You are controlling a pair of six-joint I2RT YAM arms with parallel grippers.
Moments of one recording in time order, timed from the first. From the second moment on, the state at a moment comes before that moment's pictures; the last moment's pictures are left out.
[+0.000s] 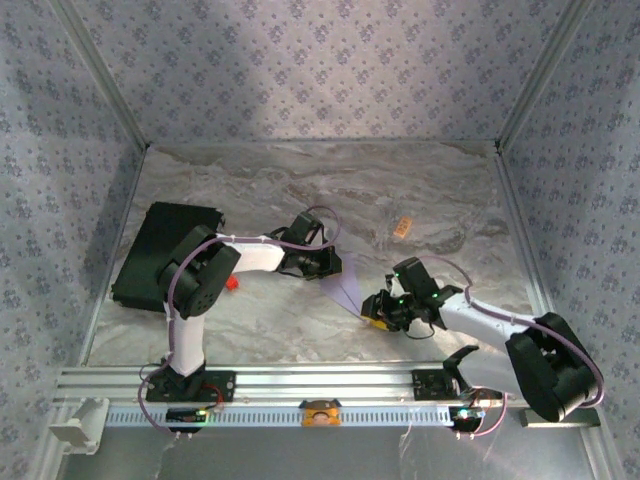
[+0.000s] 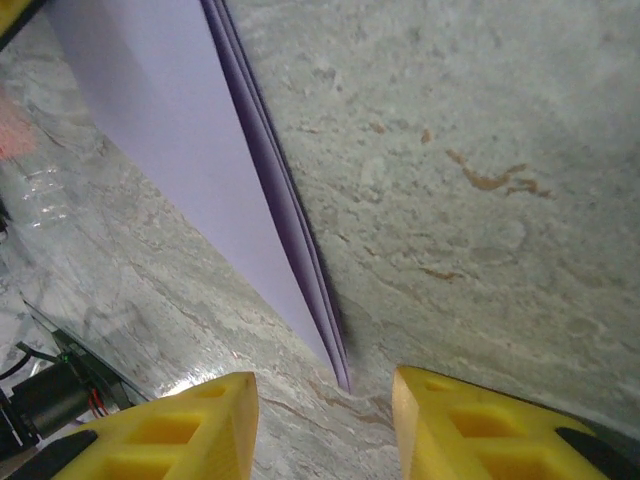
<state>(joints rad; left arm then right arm) -0.73 1.96 1.06 -0.02 0.49 -0.85 0.54 1.19 0.36 -0.22 -0.53 0.92</state>
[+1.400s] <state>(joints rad) -0.73 1.96 1.05 0.00 0.49 -0.89 0.45 1.28 0.34 0.09 -0.67 0.92</state>
